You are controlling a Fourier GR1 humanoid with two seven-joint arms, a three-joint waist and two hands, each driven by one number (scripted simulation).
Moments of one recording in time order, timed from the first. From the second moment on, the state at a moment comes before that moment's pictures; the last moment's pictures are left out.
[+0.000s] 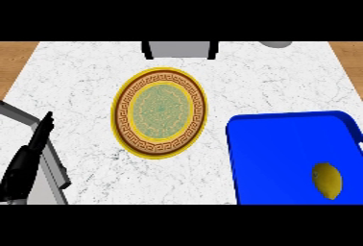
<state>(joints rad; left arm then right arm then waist) 0.08 0.48 -0.08 -1.46 0.02 0.19 -0.15 0.48 -0.66 -0.06 -1.92 -0.11 -0.33 0.60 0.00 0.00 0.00</state>
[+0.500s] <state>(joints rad) 0.09 0.44 -0.04 -1.47 -0.03 0.15 -0.14 0.34 -0.56 -0.06 -1.73 -0.06 -0.18 0.53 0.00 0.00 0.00</state>
